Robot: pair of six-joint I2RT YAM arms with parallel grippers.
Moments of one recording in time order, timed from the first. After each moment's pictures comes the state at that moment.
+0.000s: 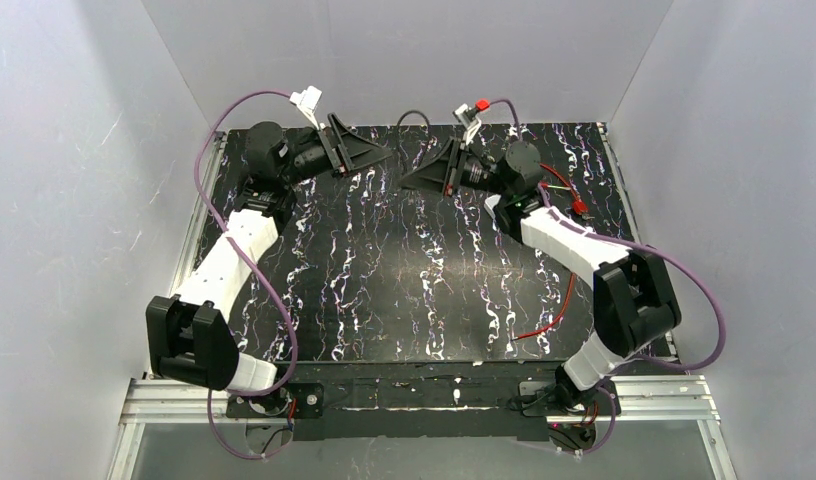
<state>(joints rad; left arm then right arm) -0.24 1.42 1.20 0.26 0.88 -0.97 0.52 1.59 1.10 0.82 -0.92 1.07</state>
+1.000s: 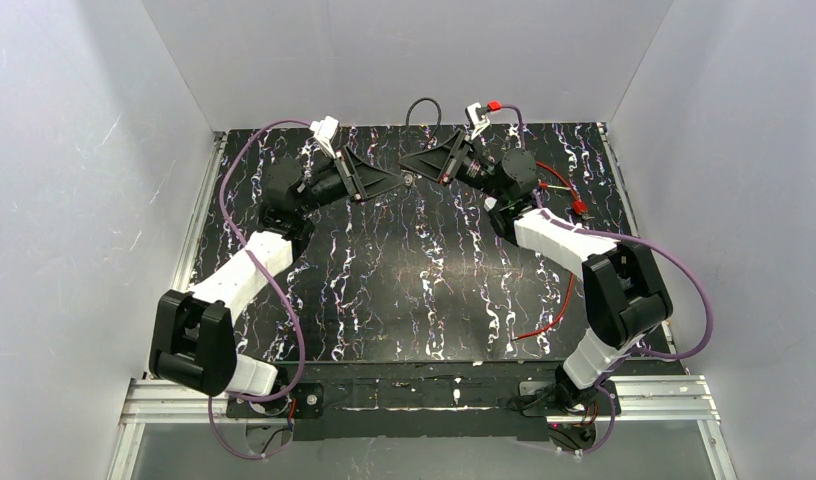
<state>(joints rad) -0.33 1.40 0.95 0.62 0.82 -1.10 0.52 1.66 1.10 0.95 -0.66 1.20</state>
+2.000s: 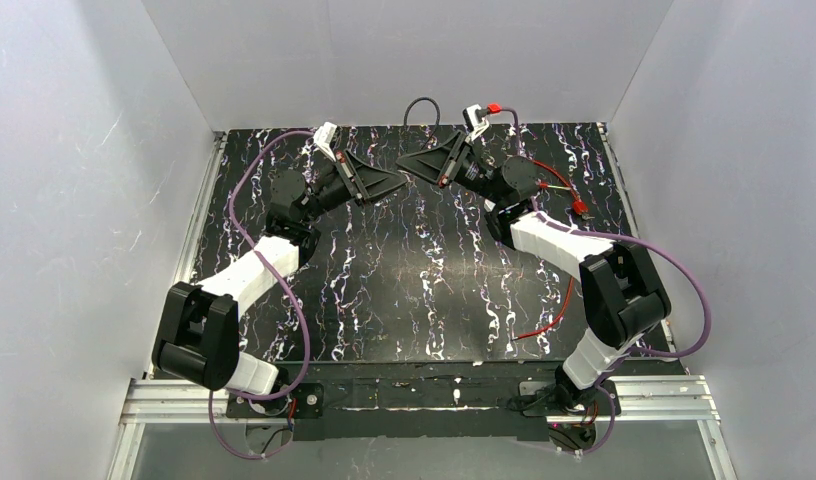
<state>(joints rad) -0.35 1.43 0.88 0.85 0.75 -1.35 0.54 1.66 1.08 1.07 -0.64 1.30</state>
